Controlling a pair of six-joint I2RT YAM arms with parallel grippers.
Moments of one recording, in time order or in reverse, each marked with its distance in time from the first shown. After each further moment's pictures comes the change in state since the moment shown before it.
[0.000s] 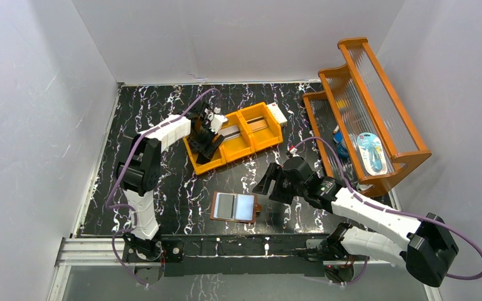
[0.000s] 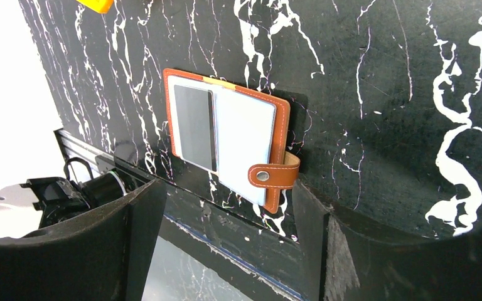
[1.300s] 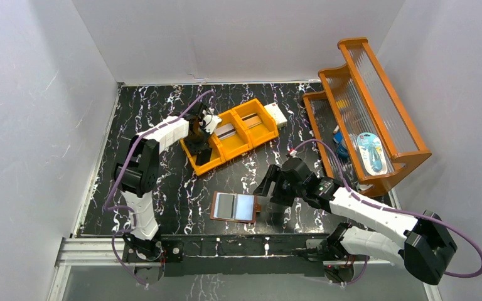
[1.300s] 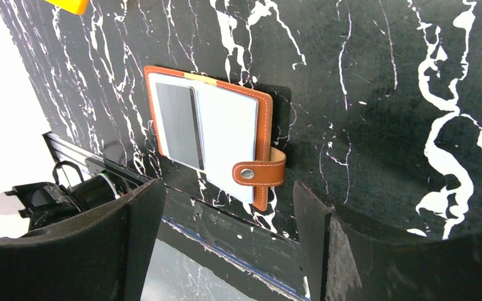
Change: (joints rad) left arm 0.006 -0.024 -0.050 0.021 -0.153 -0.043; right arm -0.001 0.025 -0.008 -0.011 -0.001 0.020
